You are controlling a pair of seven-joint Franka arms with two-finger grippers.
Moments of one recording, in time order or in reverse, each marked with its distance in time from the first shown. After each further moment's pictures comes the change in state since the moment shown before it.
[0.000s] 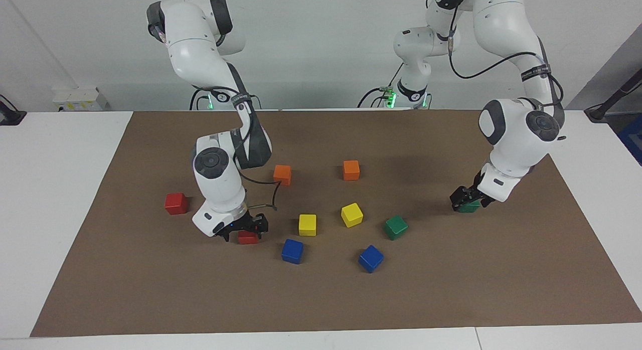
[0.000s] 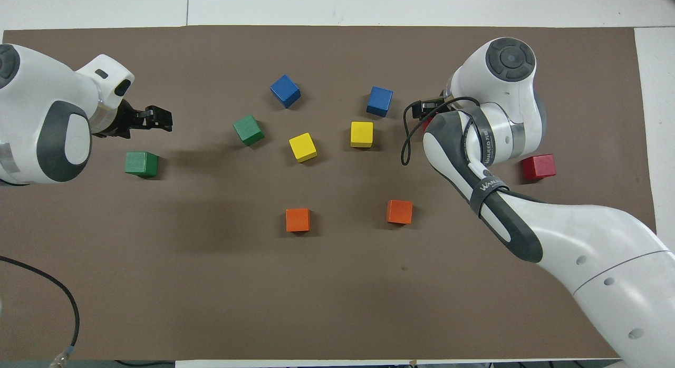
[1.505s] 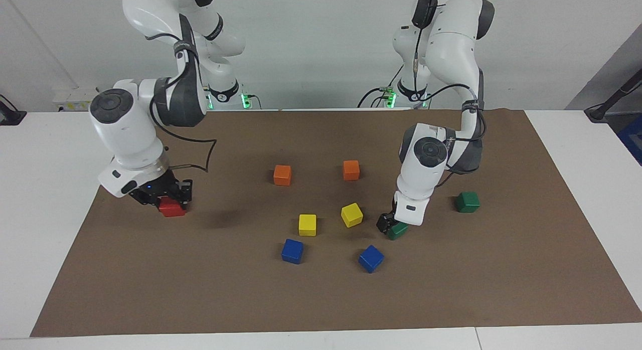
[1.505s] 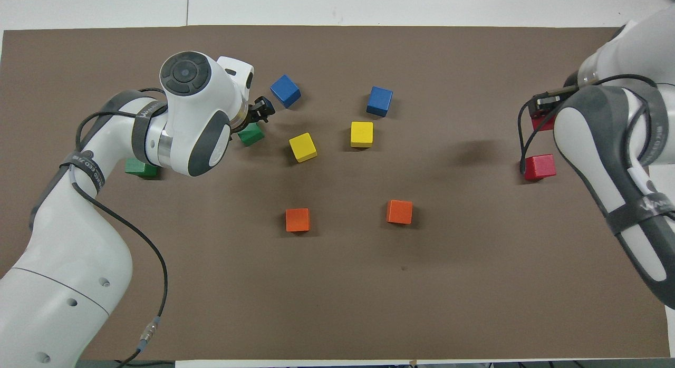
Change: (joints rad) left arm -0.279 0.204 0.002 0.121 0.109 0.083 -0.604; right arm -0.242 -0.302 -0.016 -0.079 -0.033 -0.251 -0.297
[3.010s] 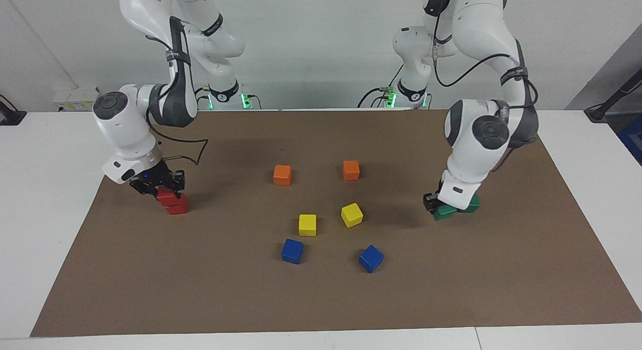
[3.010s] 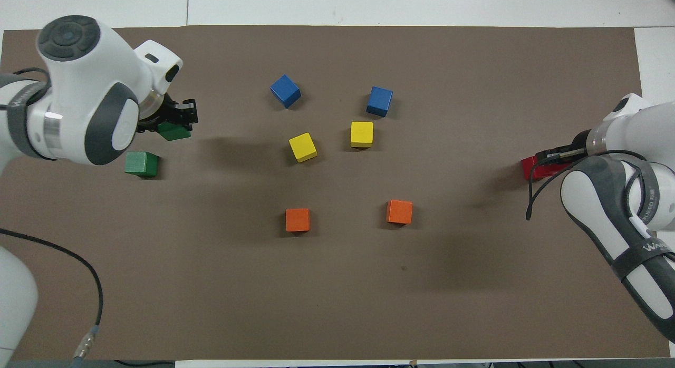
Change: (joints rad) left arm 0.181 -0.170 0.017 0.016 0.013 -0.288 0.511; right arm -0.093 -0.146 0.002 -0.442 0.063 0.320 -0.130
